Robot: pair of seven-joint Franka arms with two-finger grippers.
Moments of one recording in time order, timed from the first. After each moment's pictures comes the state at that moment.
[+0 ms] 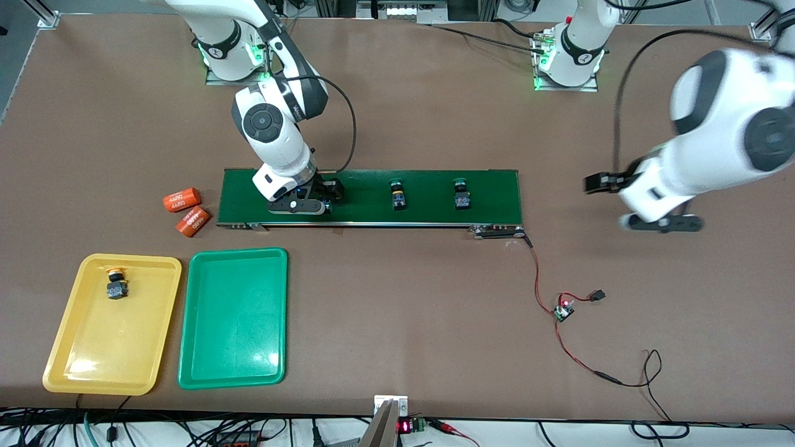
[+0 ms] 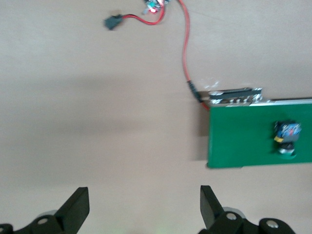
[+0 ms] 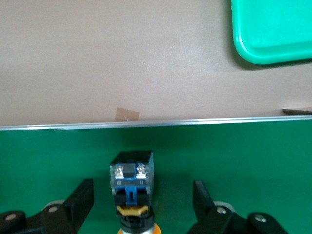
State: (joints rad) left arm 0.04 0.16 -0.14 -1.66 -0.02 1.60 -0.06; right arm 0.64 0.36 -0.08 -2.09 0.11 2.51 0.53
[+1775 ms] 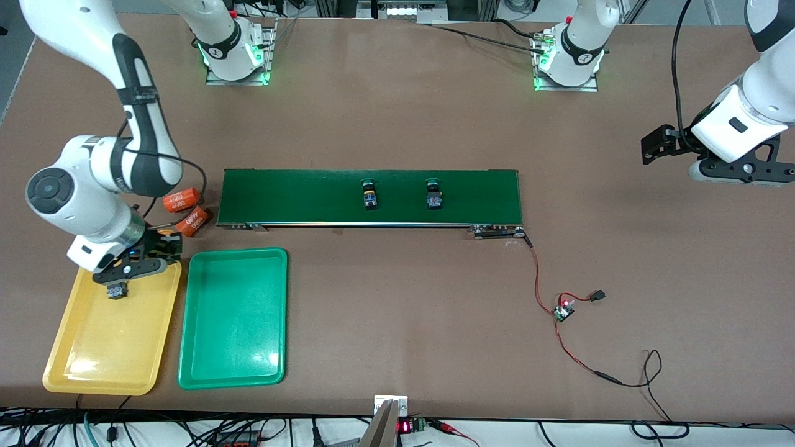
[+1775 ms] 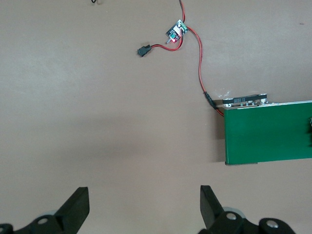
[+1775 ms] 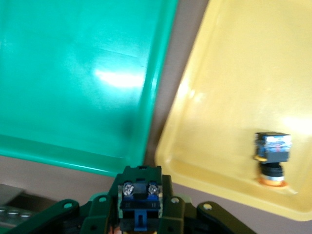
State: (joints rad) left arm -0.03 0.01 -0.05 -1.66 0.04 1.59 -0.01; right arm 0.24 0.47 -0.29 -1.80 0.09 2.33 -0.38
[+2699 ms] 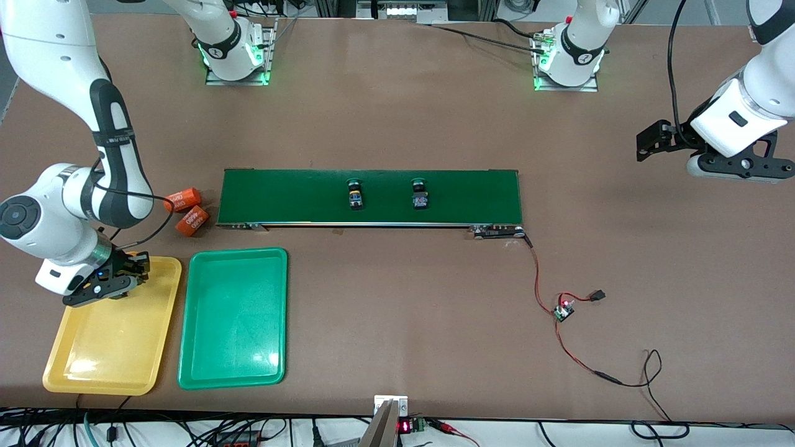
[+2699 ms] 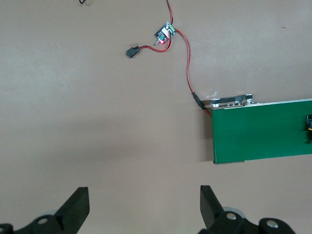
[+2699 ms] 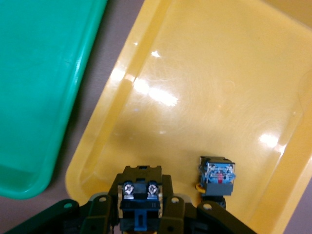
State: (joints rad) left arm -0.03 0.01 -0.06 -1.66 0.00 1.59 -0.01; right arm 0.08 0.64 -0.24 -1.68 0.09 2.43 -0.57
